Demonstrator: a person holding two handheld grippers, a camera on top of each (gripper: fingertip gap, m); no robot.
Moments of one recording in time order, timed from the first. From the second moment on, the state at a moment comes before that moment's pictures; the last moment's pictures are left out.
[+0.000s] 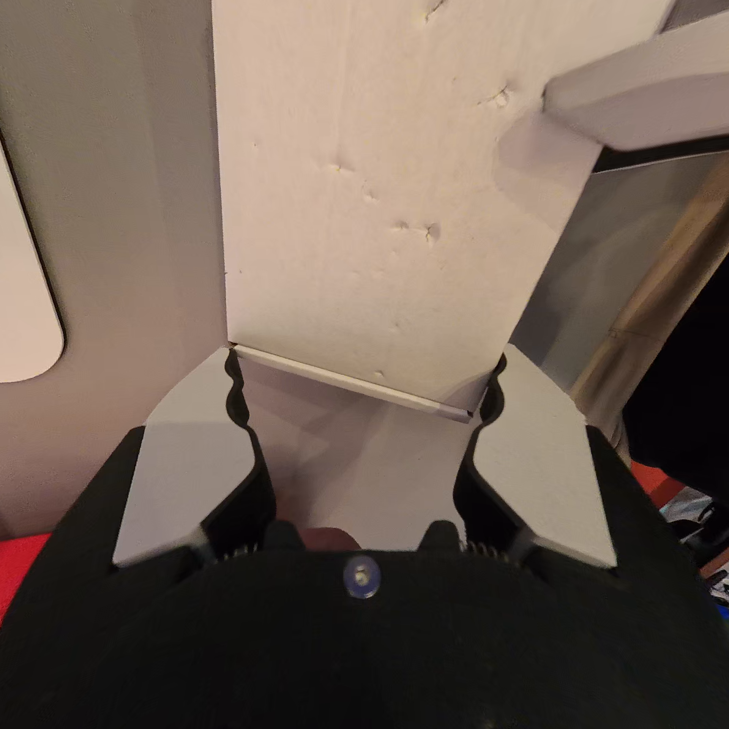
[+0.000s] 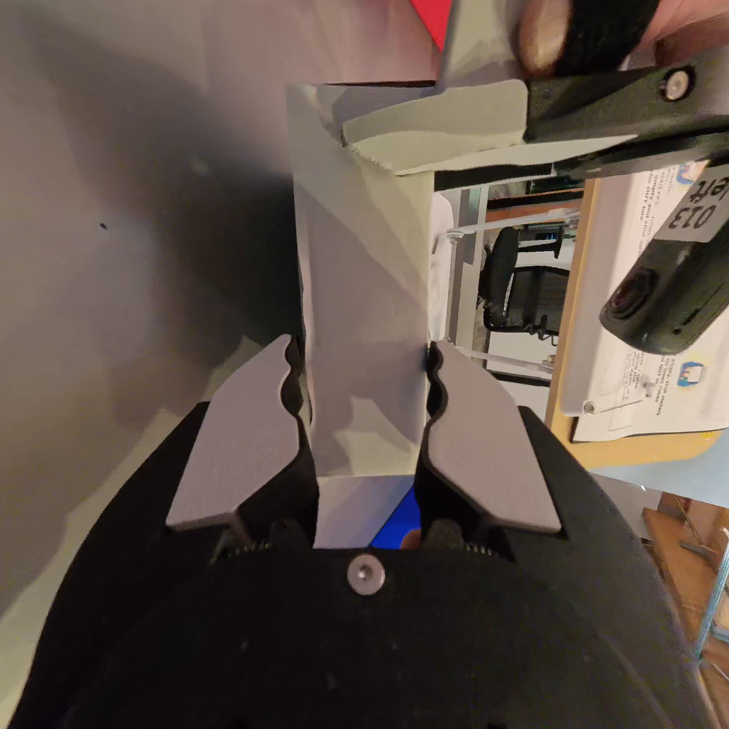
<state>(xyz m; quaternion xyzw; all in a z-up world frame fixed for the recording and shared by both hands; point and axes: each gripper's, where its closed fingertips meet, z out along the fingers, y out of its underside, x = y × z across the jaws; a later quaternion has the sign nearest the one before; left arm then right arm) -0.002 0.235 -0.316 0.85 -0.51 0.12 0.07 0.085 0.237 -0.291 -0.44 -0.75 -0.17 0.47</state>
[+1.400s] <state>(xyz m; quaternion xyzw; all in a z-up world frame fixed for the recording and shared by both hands) 0.000 0.239 -0.315 0.84 -0.50 0.16 0.08 0.094 0.221 -0.263 -0.51 -0.78 0.07 0.35</state>
